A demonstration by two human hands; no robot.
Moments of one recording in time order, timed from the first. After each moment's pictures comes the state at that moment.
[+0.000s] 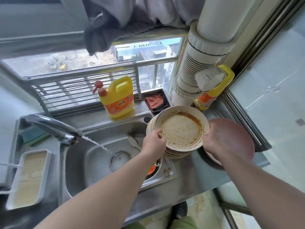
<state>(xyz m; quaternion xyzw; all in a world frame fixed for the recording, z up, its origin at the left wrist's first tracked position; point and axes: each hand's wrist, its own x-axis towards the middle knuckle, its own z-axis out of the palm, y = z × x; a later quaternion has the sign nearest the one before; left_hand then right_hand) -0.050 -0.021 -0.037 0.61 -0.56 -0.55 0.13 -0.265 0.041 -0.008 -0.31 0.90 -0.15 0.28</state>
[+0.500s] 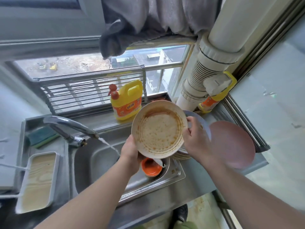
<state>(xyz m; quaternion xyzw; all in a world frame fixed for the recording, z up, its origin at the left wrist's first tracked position) 0.061 -0.038 -0.044 0.55 -0.20 -0.76 0.29 -0.144 0.027 0.038 -0.45 0.82 -0.27 0.24</state>
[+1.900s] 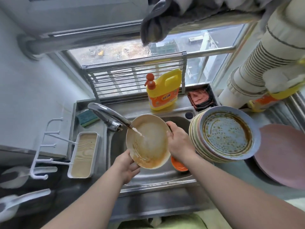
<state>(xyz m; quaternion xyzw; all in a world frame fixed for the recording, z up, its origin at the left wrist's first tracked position) 0.184 -0.016 -0.068 0.72 -0.04 -0.65 0.23 -0.031 -0.030 -0.043 -0.55 0.72 -0.19 0.38</state>
